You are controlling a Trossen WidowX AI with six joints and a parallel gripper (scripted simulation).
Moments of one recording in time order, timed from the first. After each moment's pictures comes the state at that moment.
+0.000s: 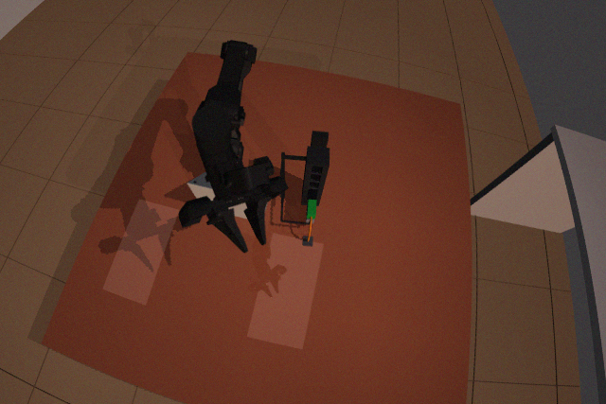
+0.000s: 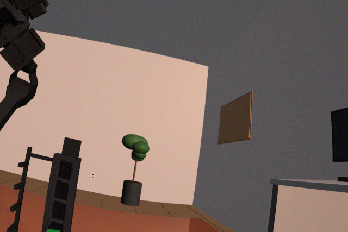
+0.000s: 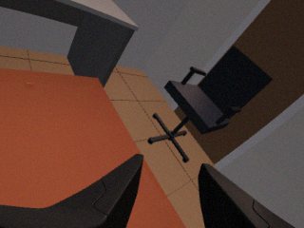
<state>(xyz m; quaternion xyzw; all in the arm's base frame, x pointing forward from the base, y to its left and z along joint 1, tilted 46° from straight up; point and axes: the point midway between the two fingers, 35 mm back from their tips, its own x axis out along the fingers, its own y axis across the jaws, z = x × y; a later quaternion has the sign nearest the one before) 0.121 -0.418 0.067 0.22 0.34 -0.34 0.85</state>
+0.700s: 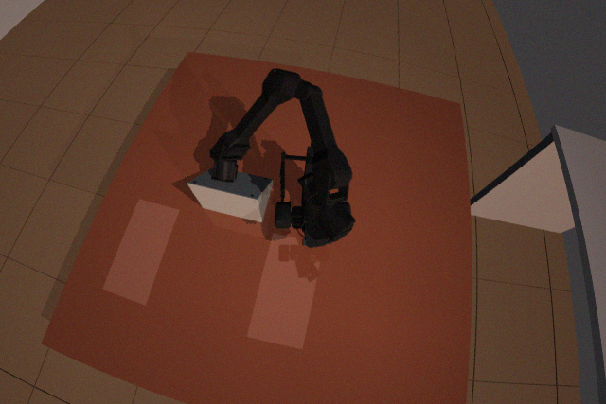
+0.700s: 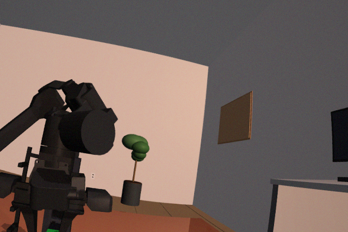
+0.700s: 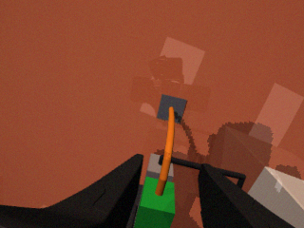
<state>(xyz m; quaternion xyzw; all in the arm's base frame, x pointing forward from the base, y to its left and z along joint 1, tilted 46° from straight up) 0.270 -0.148 -0.025 0.67 0.61 -0.22 0.35</state>
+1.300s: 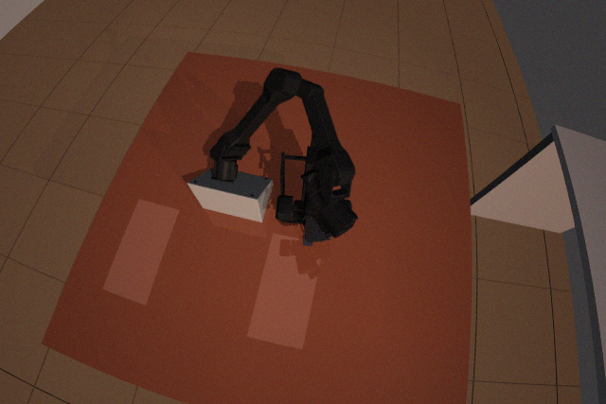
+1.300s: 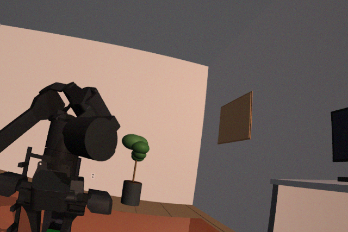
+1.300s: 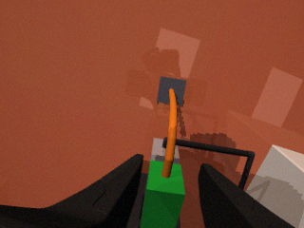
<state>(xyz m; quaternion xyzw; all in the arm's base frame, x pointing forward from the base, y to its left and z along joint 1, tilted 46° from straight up) 0.270 -0.134 -0.017 0.68 0.62 -0.24 0.31</state>
